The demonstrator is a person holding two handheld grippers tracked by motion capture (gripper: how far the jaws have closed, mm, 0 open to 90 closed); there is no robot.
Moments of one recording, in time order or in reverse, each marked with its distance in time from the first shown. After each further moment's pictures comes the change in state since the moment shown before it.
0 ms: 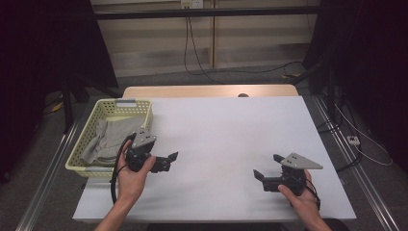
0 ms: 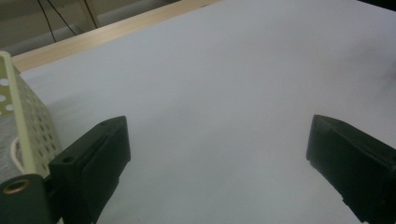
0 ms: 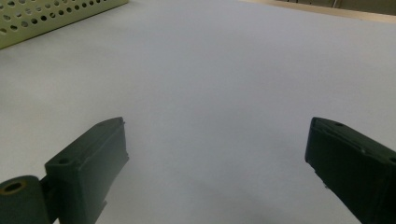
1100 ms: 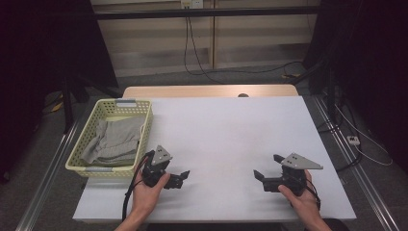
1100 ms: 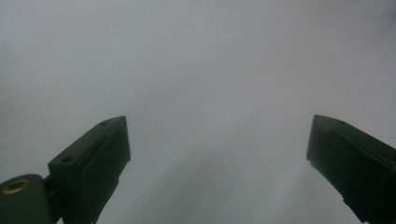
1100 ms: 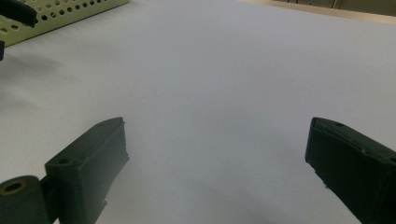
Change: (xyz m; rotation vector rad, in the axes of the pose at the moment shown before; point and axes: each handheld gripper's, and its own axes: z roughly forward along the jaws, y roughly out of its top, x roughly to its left) left arm -0.027 -0.050 0.037 0.086 -0.056 0.010; right arm 0.000 0.000 -0.001 -0.001 0.001 -0.003
